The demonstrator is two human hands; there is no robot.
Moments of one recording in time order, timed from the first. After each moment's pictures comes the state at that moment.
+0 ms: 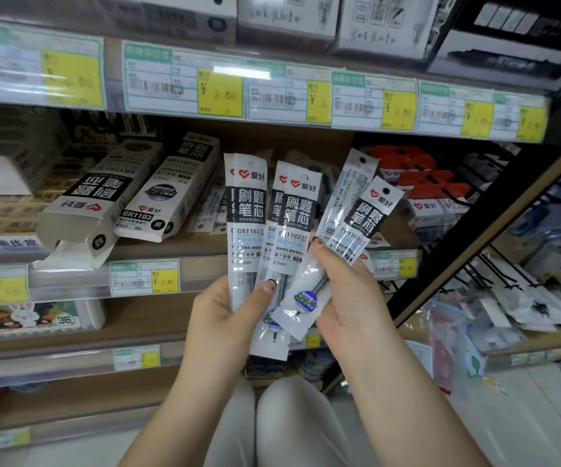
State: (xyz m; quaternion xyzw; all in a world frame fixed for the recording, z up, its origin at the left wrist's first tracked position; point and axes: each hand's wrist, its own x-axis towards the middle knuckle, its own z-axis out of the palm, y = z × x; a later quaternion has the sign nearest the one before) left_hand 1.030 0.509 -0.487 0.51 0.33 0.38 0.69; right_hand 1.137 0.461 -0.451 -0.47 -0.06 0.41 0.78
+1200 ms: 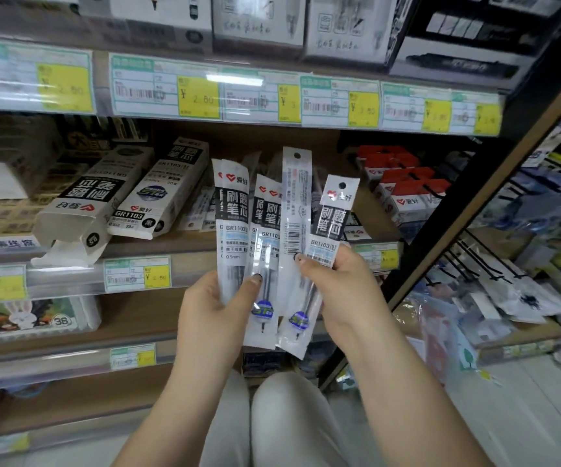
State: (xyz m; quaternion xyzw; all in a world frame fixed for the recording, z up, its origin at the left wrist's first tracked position) left_hand 1.029 0.500 -0.482 0.58 0.41 0.39 0.58; right_hand 1.147 0.440 -0.455 -0.64 -0.24 0.30 0.67
